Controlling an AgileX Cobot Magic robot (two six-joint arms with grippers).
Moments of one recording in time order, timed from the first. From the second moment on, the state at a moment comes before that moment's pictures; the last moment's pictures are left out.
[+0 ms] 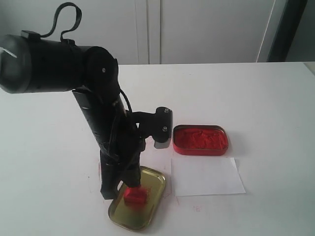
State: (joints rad) left arm -0.74 1.80 -1.29 -0.29 1.02 1.08; right arm 0.11 0.01 -0.01 0.05 0.36 0.08
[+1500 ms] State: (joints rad) left arm -0.74 1.95 -1.29 -0.25 0.95 1.09; right arm 0.11 0.01 -0.01 0.05 0.36 0.08
